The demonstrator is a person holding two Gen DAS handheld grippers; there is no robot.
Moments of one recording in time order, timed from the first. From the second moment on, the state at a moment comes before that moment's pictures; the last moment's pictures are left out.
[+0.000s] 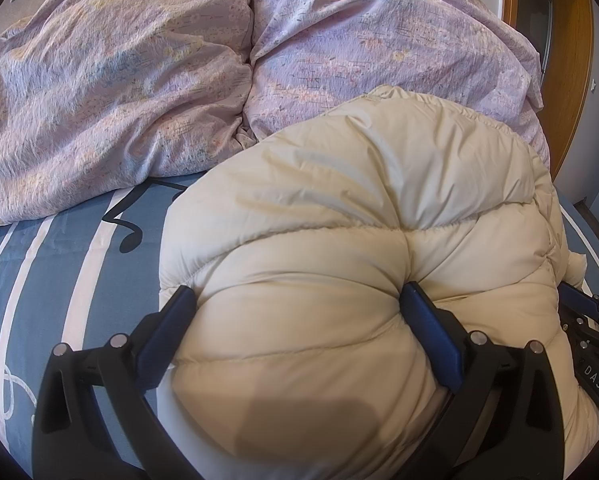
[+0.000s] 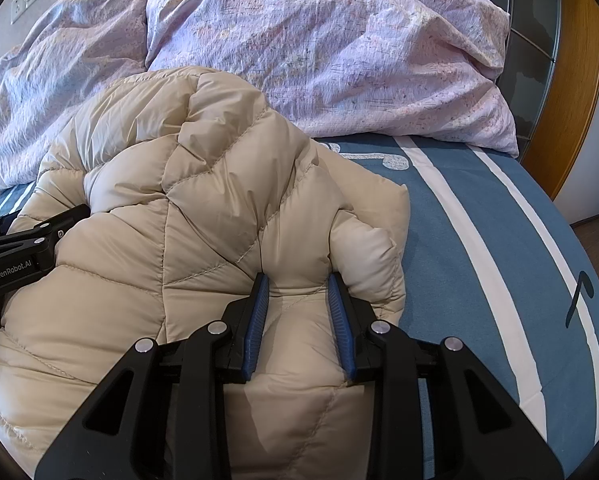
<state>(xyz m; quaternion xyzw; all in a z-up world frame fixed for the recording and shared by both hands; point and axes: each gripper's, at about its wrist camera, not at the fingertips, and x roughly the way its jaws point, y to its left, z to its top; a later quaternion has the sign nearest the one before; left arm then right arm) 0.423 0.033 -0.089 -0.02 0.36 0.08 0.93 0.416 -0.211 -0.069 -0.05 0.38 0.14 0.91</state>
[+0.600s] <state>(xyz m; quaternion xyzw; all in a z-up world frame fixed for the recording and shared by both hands) 0.423 0.034 -0.089 -0.03 0.36 0.08 0.93 0.417 -0.212 -0.070 -0.04 0.38 0.14 0.91</state>
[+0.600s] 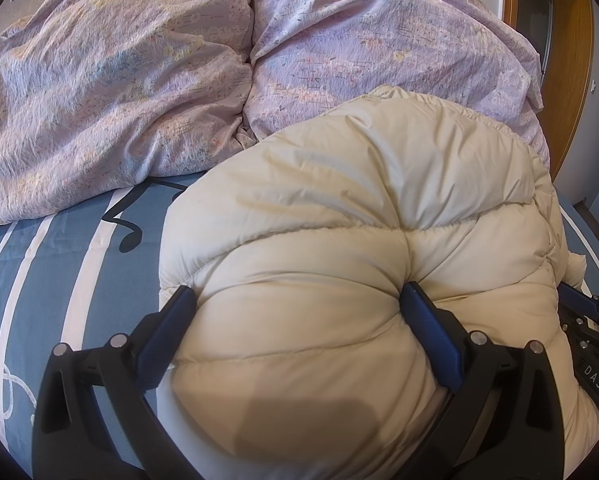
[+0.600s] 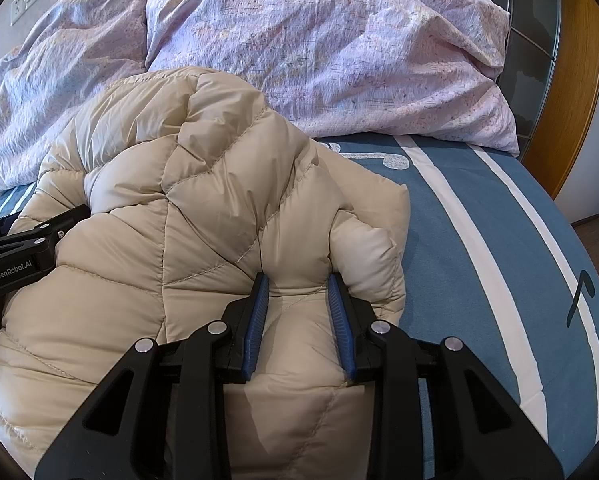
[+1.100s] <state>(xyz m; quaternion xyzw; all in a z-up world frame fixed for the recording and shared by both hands) 0.353 0.067 -0.048 -0.08 0.34 0.05 0.93 0.409 -0.290 -0.039 0.17 0.42 0.22 0.86</state>
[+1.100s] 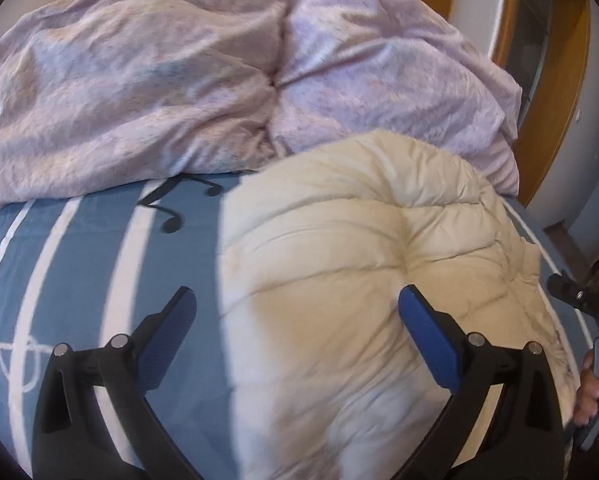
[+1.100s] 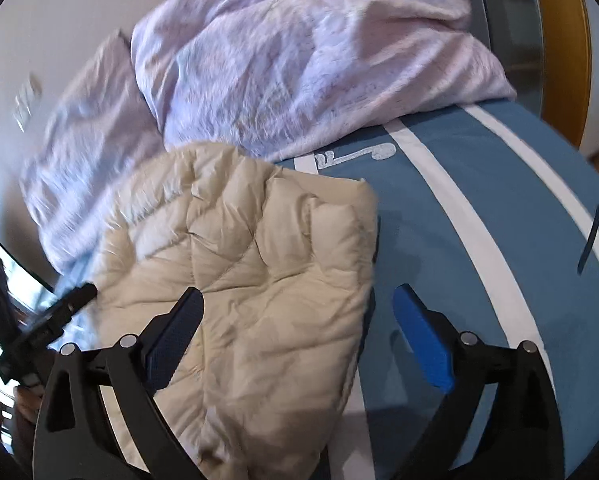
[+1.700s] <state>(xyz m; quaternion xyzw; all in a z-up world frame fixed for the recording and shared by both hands) 0.362 0.101 -0.082 -0.21 0.40 -0.03 0.89 0.449 -0.255 -0.085 0.27 0.52 0.31 0.74</state>
